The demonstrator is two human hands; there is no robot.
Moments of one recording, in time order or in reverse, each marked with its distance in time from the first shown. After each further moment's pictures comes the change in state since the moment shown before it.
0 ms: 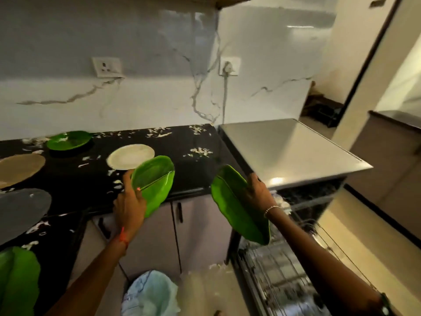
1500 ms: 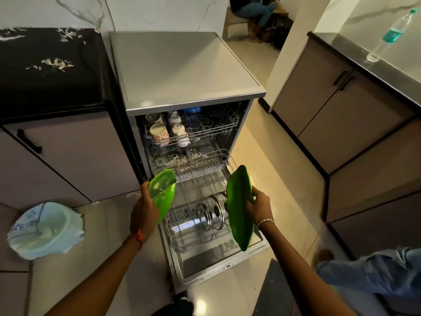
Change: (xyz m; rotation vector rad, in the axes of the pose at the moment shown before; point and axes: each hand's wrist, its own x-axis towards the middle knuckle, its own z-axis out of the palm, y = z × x) left_hand -0.386 0.225 0.277 0.029 -0.508 -0.025; right_hand -0.219 0.426 -0.153 0.173 -0.022 0.571
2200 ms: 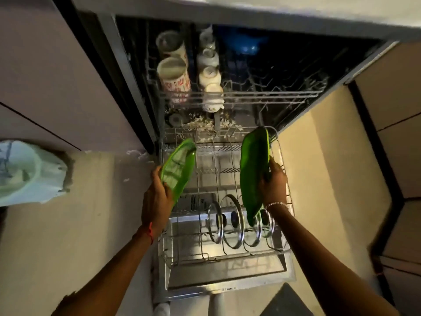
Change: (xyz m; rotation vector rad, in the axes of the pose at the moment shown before) left_hand 0.138 -0.086 0.224 -0.134 0.152 -0.154; right_hand 0.276 0.062 0.188 -0.067 -0.078 -0.179
